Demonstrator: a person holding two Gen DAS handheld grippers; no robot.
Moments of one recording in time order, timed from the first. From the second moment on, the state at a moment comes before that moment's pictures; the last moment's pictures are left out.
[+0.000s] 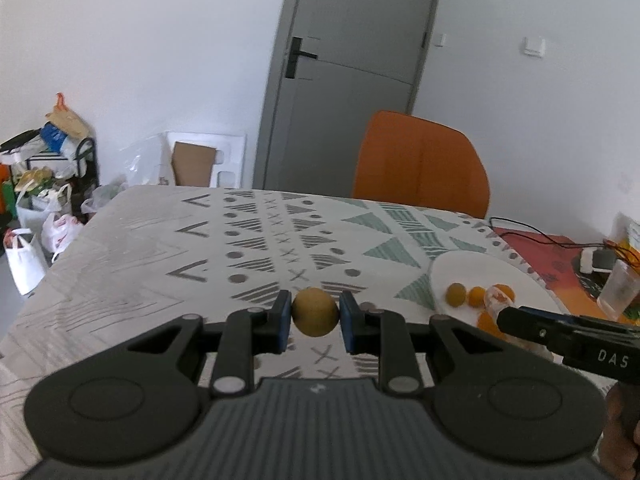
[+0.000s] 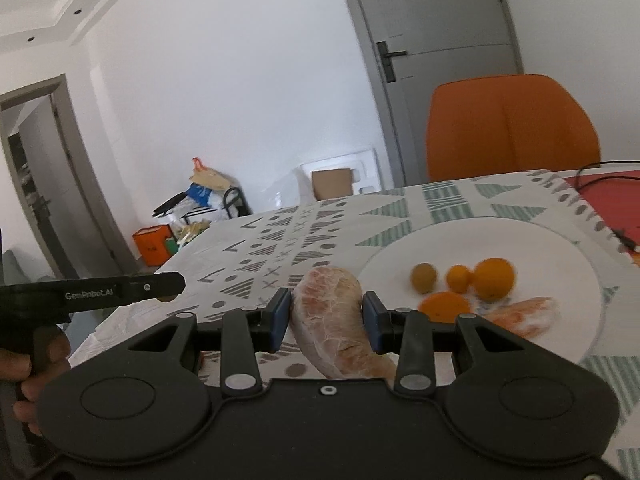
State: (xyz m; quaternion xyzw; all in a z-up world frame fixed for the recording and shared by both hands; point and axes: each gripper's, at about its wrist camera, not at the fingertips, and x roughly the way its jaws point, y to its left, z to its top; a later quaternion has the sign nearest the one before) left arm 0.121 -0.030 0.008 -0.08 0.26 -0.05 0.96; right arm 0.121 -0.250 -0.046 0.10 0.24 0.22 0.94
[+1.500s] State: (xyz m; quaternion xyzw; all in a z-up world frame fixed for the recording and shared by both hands) left arm 0.198 -0.141 -0.001 -0.02 0.28 -0.14 0.95; right arm 0.191 -0.351 -0.056 0.12 0.23 0.11 0.96
